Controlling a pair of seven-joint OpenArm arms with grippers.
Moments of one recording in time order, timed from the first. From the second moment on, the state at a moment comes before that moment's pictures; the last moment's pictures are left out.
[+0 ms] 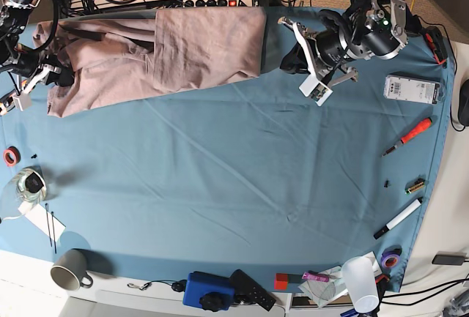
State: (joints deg) left arm 19.9 -6.1 0.2 120.4 -32.7 -27.7 69.2; right arm -6.3 36.0 34.9 62.4 61.6 40.2 -75.6
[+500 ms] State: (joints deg) left arm 19.9 -6.1 0.2 120.4 -32.7 -27.7 69.2; right arm 9.9 38.2 40.7 61.4 33.0 38.3 -62.4
